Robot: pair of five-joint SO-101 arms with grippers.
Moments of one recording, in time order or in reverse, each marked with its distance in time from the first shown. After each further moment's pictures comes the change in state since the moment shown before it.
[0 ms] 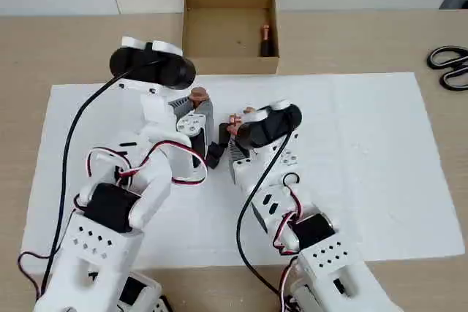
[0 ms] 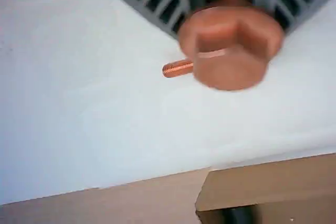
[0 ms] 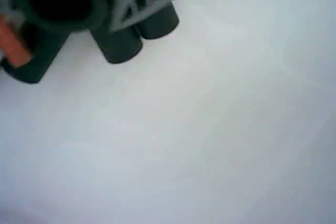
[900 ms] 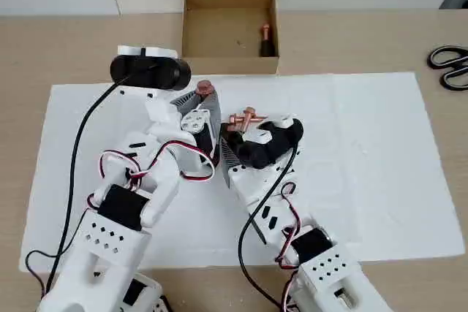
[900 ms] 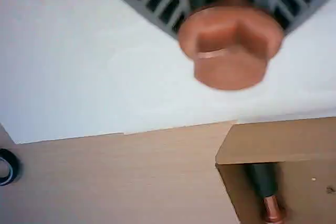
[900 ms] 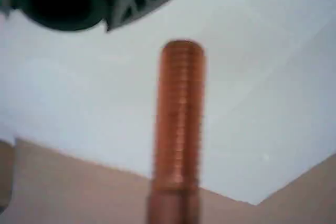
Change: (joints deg) left arm 0.3 0.0 9.2 -15.2 5.5; right arm -2.9 -5.8 9.0 -15.1 0.0
